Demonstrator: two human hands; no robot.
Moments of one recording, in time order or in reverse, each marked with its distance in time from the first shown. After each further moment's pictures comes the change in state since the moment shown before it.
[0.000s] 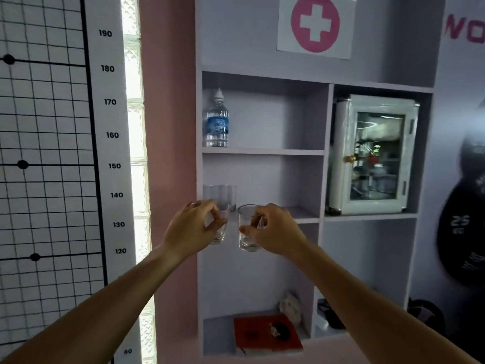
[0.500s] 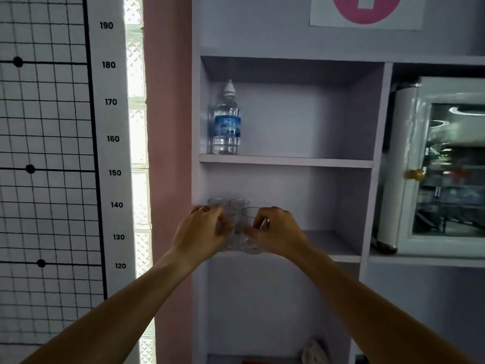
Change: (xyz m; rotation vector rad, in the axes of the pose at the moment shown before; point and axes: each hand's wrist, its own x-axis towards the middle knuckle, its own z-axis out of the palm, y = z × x) left_hand 0.088 -0.030 0.070 0.222 0.071 -0.177; right_hand 0.141 0.081 0.050 0.110 -0.093 -0.076
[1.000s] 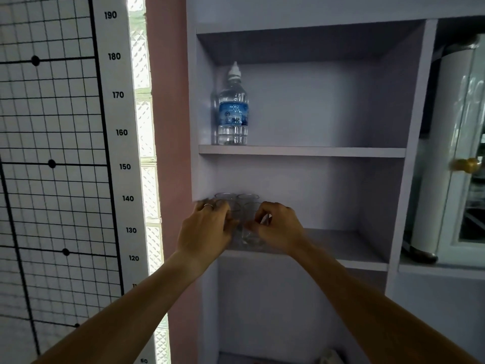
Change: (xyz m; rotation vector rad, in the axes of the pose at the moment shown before) left_hand 0.008 0.007 0.026 0.309 0.056 -0.057; right_hand 0.033 0.029 0.030 0.135 -0.020 -0.077
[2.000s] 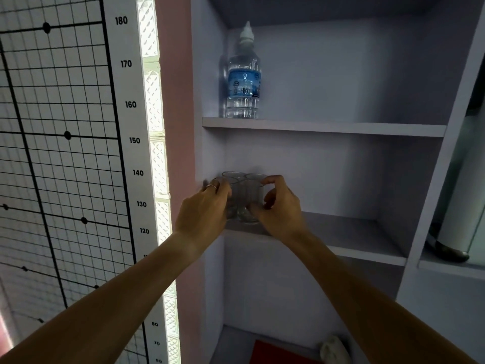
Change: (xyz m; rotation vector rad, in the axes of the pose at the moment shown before) left_hand -0.006 -0.006 0.010 0.160 0.007 0.076; right_hand 0.003 0.016 0.023 0.233 0.087 -0.047
